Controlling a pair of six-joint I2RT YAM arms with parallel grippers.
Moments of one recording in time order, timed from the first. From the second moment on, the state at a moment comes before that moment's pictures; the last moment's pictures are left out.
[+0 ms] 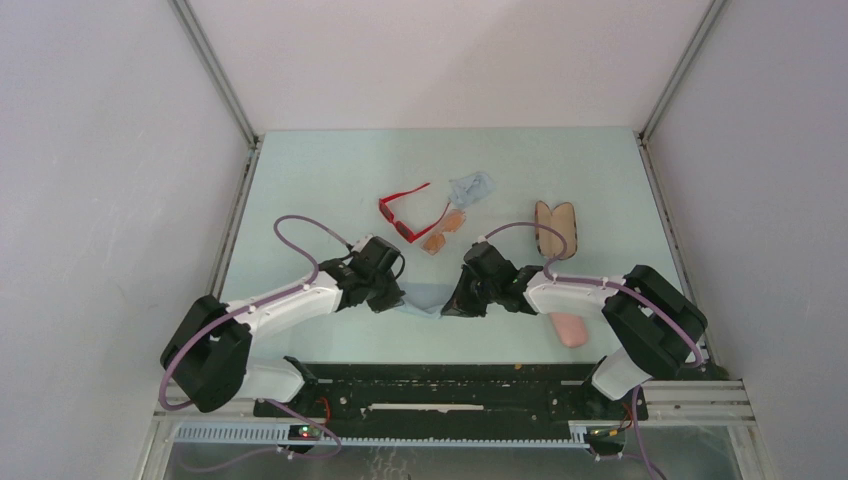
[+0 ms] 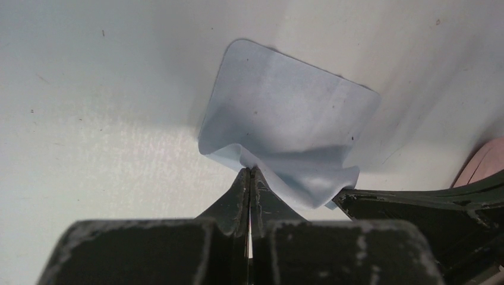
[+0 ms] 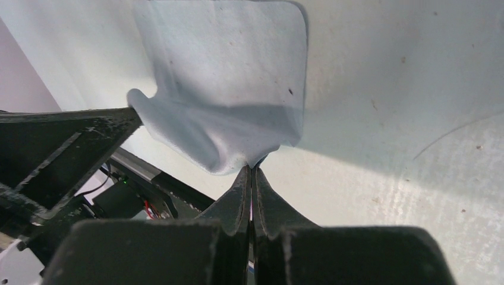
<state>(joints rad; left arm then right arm) -0.69 1.32 0.71 -0.46 -0.10 -1.08 0.81 1.56 0.73 -0.07 -0.20 1.12</state>
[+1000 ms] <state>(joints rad) -0.73 1.24 0.65 -0.48 -0.06 -1.08 0.88 1.57 0.73 -0.20 -0.22 1.16</state>
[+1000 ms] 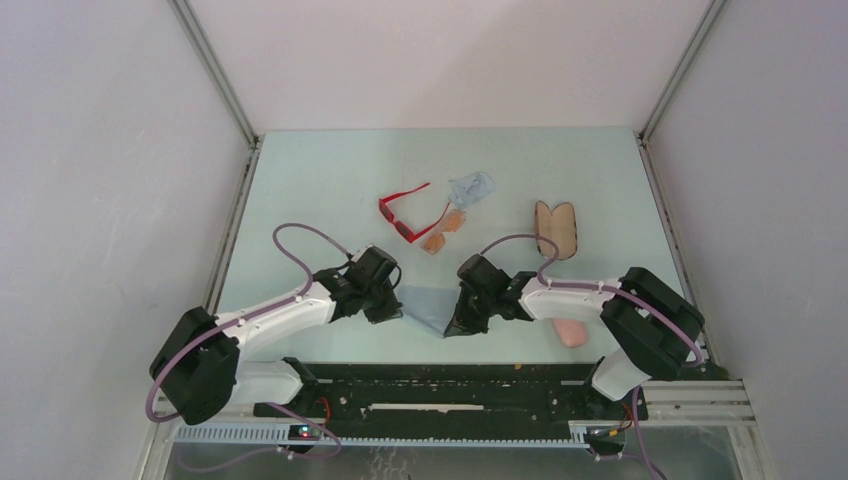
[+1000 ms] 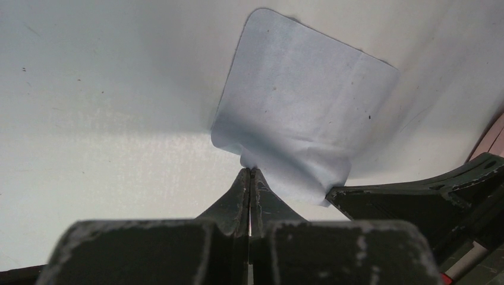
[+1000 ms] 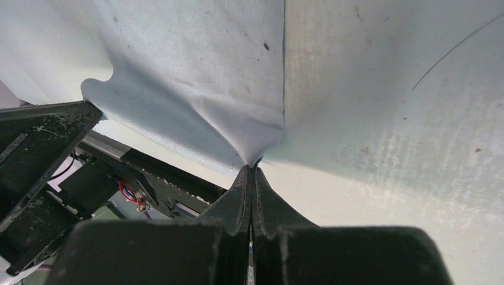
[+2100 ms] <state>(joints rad) -0.70 1.37 0.73 -0.48 -0.07 -1.04 0.78 1.60 0.79 -0.18 -0.26 1.11</state>
